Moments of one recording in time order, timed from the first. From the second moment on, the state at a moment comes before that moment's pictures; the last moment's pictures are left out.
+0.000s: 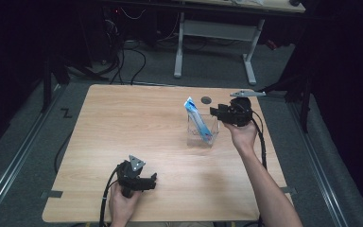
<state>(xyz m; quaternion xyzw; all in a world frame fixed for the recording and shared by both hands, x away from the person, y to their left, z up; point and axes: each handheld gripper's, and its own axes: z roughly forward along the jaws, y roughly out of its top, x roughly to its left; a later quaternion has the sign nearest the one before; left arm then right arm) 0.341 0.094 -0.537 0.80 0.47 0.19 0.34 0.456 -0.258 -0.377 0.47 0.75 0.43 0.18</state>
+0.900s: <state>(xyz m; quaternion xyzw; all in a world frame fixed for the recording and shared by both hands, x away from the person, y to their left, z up) 0.341 0.094 -0.537 0.80 0.47 0.19 0.34 0.426 -0.297 -0.355 0.47 0.73 0.44 0.21</state>
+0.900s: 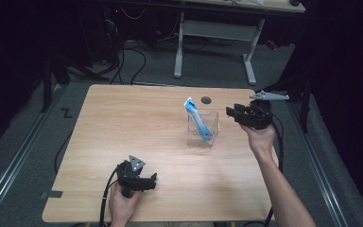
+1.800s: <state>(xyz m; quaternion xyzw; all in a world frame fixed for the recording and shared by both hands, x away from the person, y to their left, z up) 0.341 0.094 -0.537 0.80 0.47 0.19 0.34 0.391 -0.336 -0.364 0.49 0.70 0.47 0.22</state>
